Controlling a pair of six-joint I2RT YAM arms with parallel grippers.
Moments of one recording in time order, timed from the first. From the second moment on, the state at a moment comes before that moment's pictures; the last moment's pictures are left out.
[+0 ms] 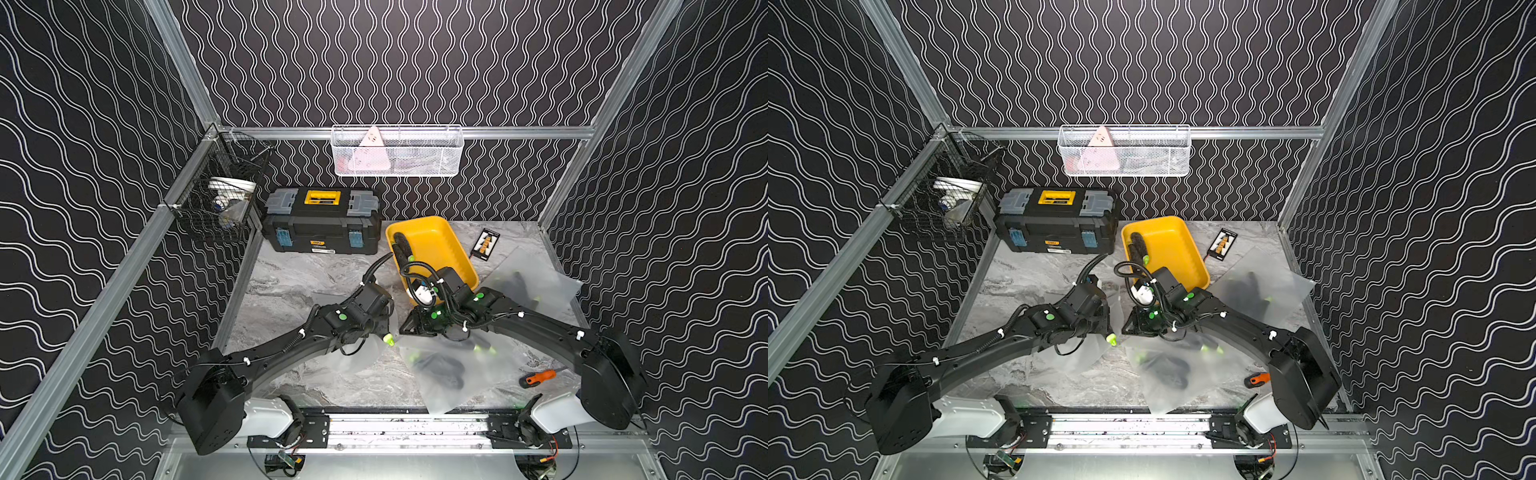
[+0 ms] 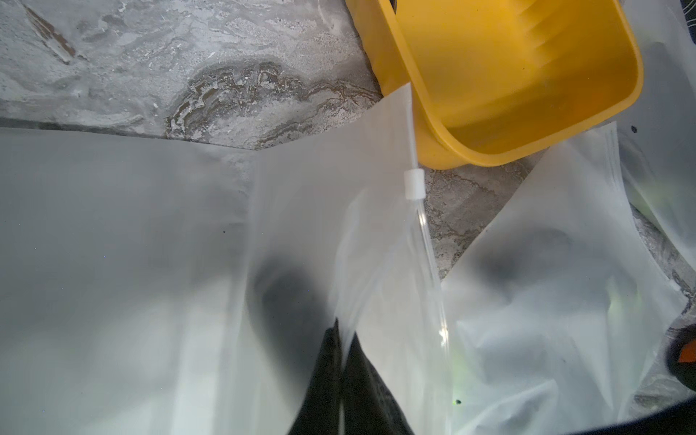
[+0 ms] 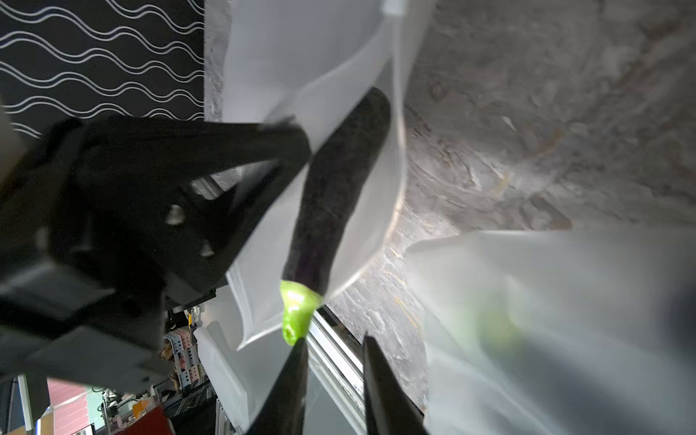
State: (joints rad) left arm -0.72 1.33 0.90 -0.51 -0.21 -0.70; right arm 0.77 1.50 1.05 -0.46 -0.55 0.66
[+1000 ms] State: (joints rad) left arm -0.67 1.32 0.89 -0.55 -0.19 -0.73; right arm 0.54 1.70 1.26 -0.29 -0.44 0.64
